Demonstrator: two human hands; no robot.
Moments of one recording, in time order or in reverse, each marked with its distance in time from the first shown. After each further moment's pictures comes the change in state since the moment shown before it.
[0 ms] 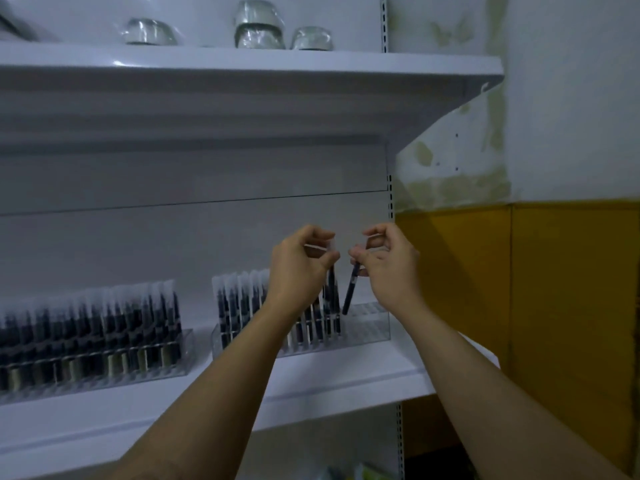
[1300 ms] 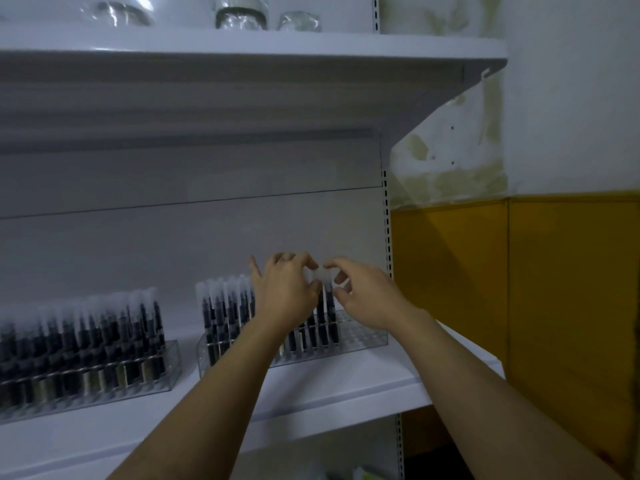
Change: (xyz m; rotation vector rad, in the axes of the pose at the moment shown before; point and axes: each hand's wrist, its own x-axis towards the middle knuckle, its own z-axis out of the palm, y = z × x) left_hand 0.015 -0.053 0.016 0.755 -0.126 -0.002; right_hand 0.007 0.039 0.011 -0.633 -0.533 -0.104
